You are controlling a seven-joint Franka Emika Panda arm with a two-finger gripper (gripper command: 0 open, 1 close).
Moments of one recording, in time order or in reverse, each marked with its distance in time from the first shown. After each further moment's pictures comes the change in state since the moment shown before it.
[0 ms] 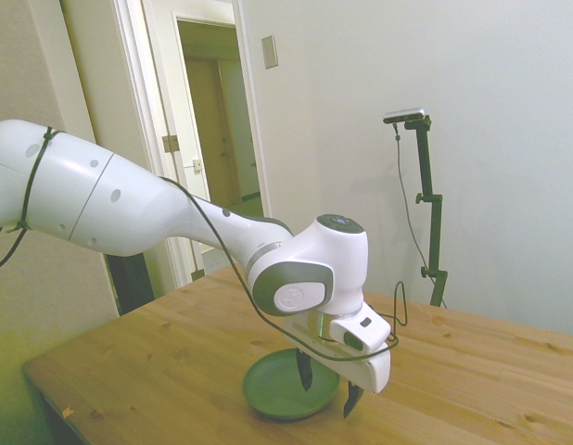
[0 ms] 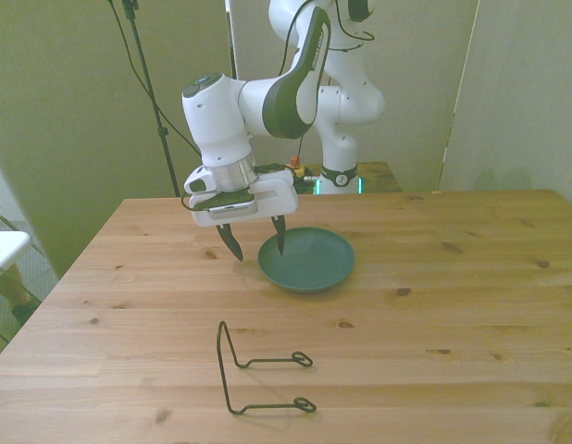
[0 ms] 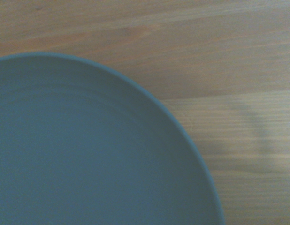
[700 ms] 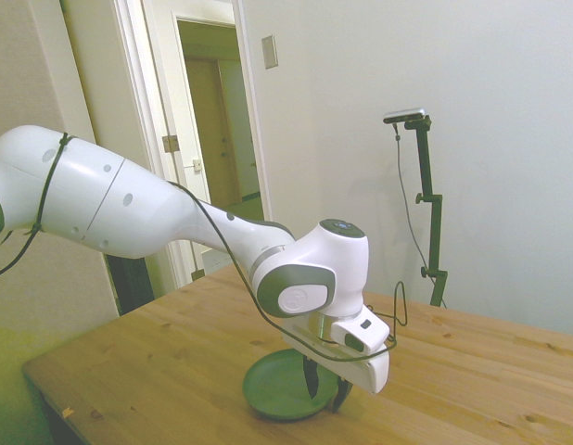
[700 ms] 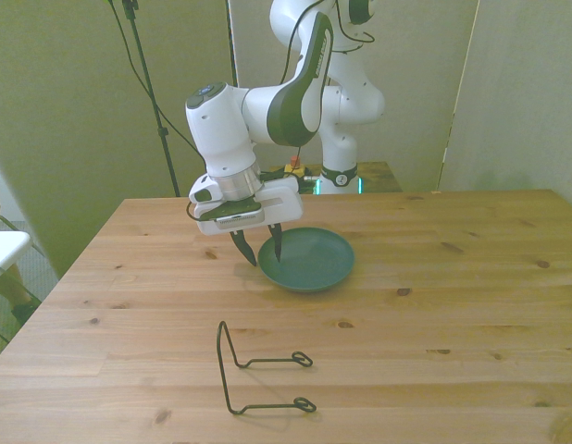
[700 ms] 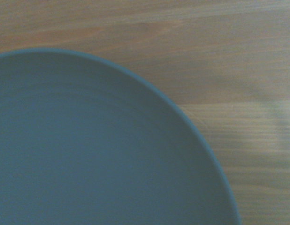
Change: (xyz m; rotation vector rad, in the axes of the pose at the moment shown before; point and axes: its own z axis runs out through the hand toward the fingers) arm 0.004 -0.008 0.011 -0.010 -0.014 -0.026
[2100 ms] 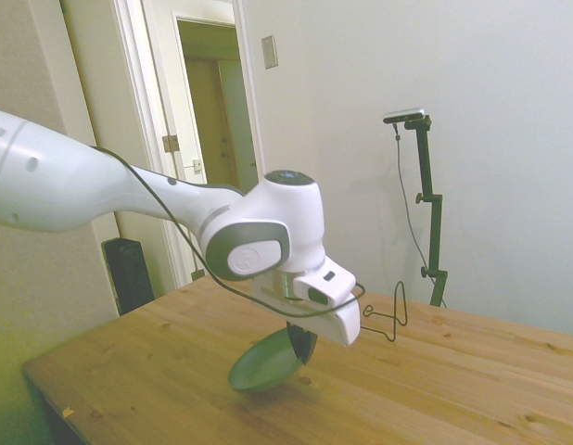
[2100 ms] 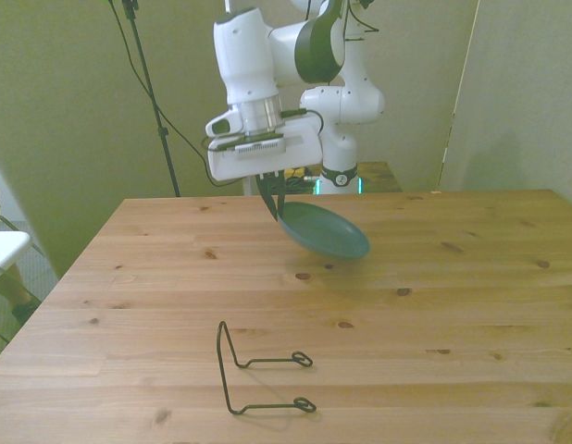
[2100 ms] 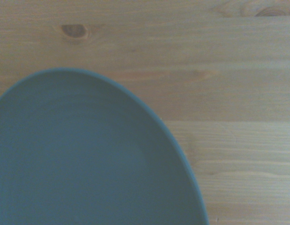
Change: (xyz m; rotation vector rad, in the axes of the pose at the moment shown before) arm -0.077 -0.015 -0.104 0.077 0.174 -0.056
